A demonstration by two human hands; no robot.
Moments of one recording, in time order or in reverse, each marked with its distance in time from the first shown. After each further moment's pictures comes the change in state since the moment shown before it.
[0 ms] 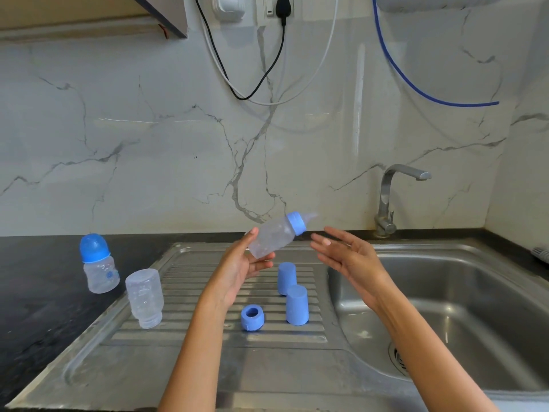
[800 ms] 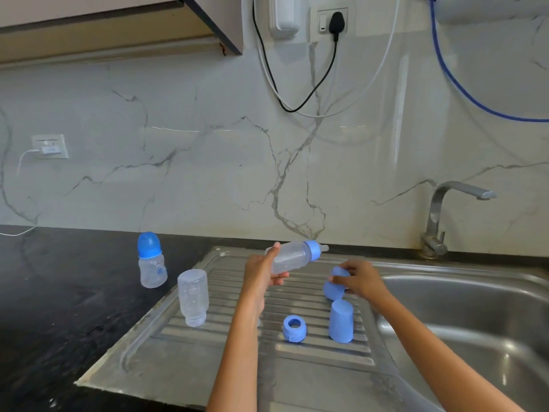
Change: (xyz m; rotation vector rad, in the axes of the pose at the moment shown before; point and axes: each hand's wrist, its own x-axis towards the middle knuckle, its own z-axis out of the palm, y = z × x) left_hand -0.011 0.006 -0.023 0.087 0.414 -0.055; right_hand 0.077 0.073 0.016 -0.880 0.008 0.068
